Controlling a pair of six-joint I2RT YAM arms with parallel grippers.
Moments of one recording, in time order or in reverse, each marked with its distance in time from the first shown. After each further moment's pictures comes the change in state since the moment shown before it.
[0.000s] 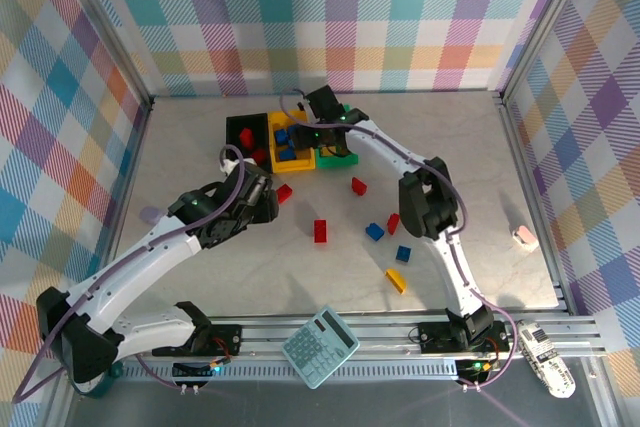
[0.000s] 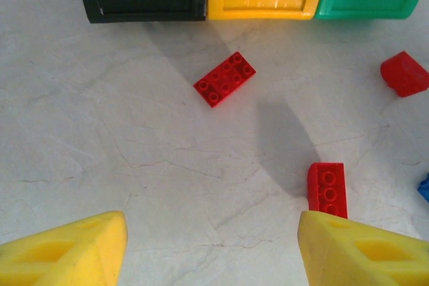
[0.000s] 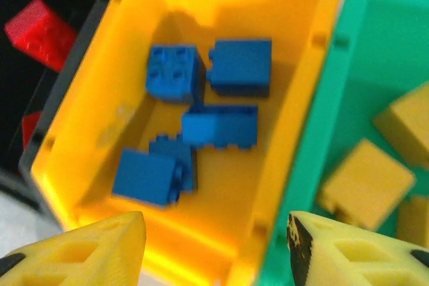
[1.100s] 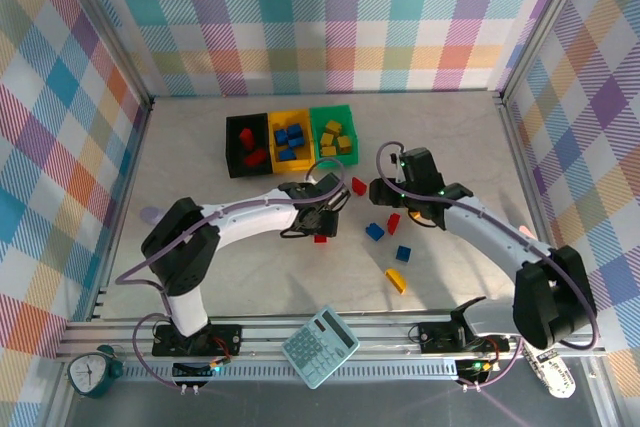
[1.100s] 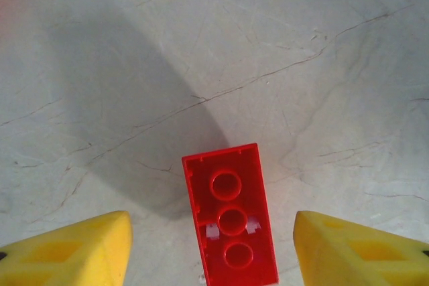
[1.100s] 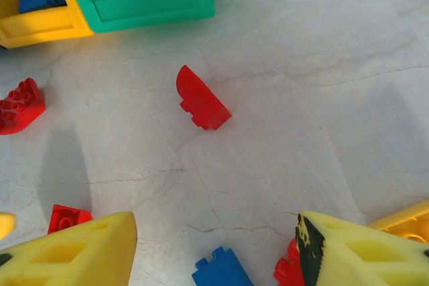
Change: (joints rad) left arm -0.164 0.659 0.159 0.219 0.149 -0.021; right arm -0.172 -0.995 -1.218 0.247 0.005 0.195
